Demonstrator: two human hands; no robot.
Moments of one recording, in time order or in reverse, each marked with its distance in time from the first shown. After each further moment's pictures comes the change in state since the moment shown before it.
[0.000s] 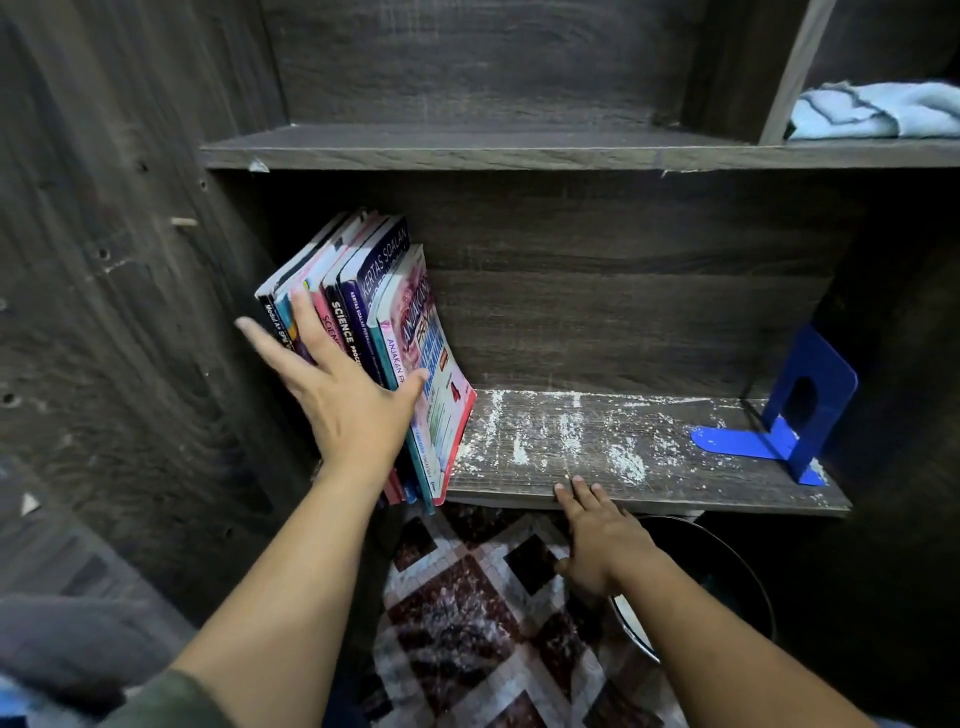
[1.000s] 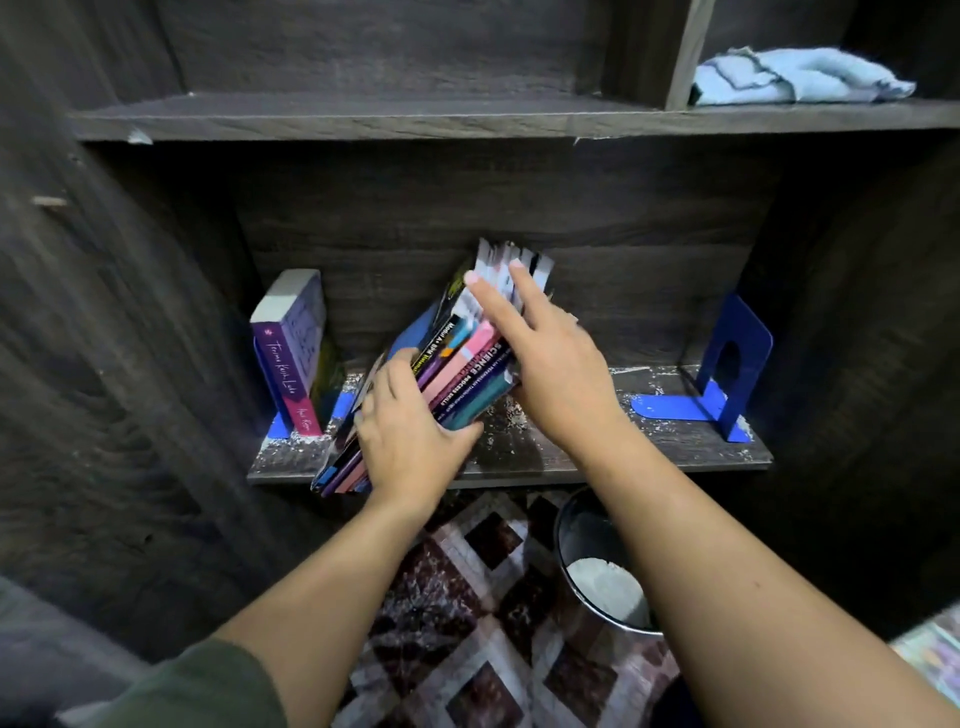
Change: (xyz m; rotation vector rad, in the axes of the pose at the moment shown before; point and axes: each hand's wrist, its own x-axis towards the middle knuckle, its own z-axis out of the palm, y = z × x) left_hand -0.076 0.034 0.053 0.072 -0.298 0.163; right_hand -0.043 -0.018 -0.134 0.082 0.997 -0.324
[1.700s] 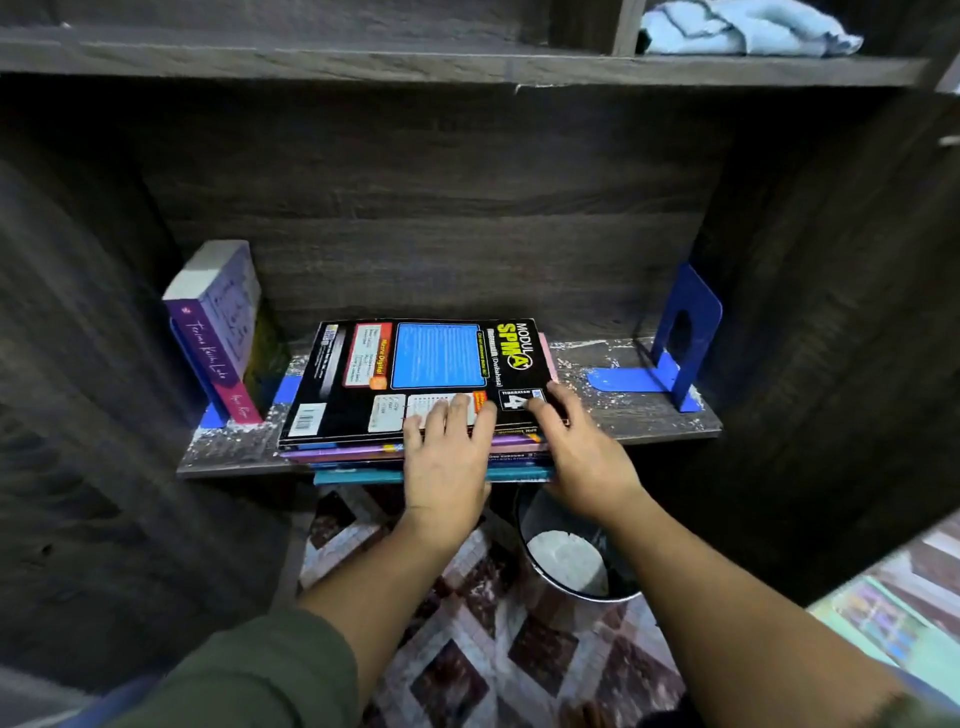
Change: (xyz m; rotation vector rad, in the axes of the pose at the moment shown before) left_hand -0.055 0.014 0.077 0.429 -0.368 0.427; right_hand -0.111 0.082 0.049 -0.088 -0.496 0.294
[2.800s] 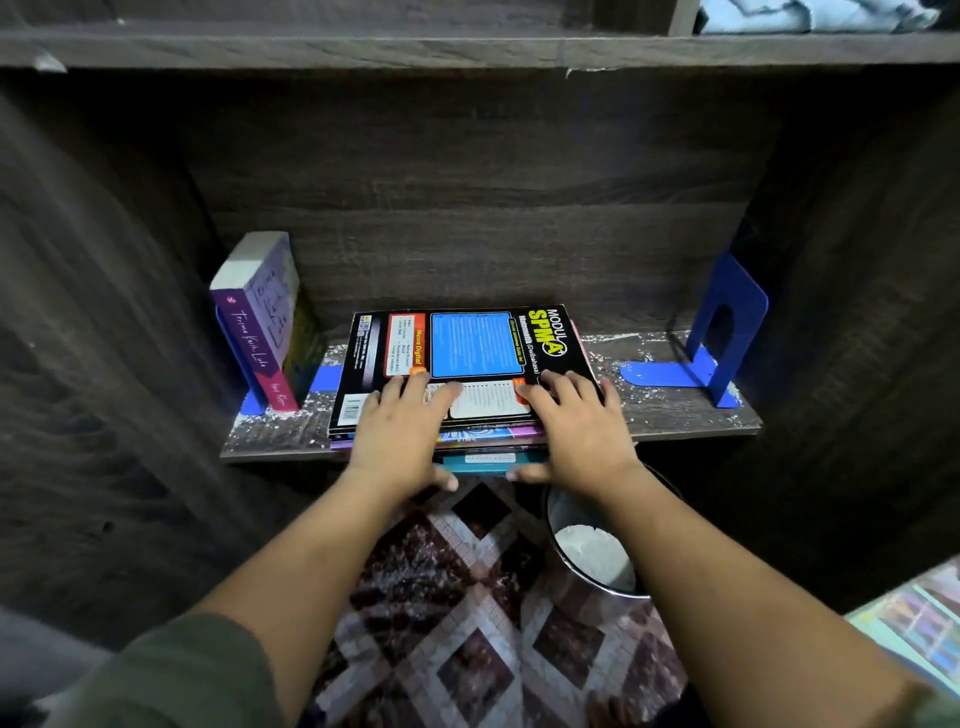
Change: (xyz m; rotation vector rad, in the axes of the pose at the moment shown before) left_hand 0.013 -0.085 -0.031 0.015 -0.307 0.036; right_hand 0.023 -0.036 -0.005 -0.230 -0.012 -0.073
